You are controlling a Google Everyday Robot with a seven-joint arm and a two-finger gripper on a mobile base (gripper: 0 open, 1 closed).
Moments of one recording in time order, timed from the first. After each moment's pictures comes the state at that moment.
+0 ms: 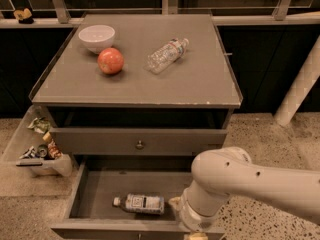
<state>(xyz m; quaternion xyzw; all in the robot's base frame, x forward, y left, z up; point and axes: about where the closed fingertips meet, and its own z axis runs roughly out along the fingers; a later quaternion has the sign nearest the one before) 0.308 -0.074 0.586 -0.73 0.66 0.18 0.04</state>
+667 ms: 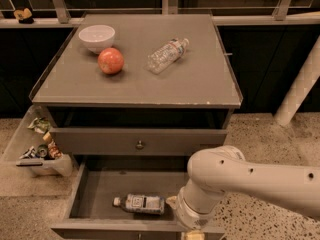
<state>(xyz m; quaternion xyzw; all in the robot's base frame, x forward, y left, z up) 0.314 -0.062 0.576 -0.74 0.64 0.19 0.04</state>
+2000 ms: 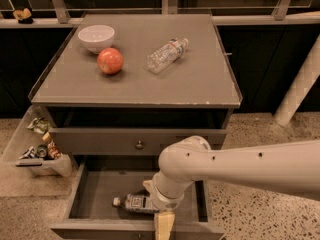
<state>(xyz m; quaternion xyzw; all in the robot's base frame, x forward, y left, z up) 0.377 0.005 0.558 -0.77 0.62 0.15 0.09</state>
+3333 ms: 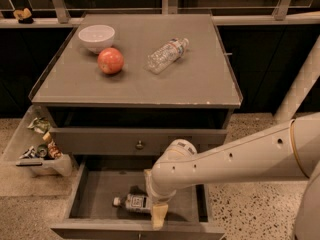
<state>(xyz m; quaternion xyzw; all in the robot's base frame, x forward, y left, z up) 0.437 0.013 0.512 -0.75 0.64 0.05 0.13</state>
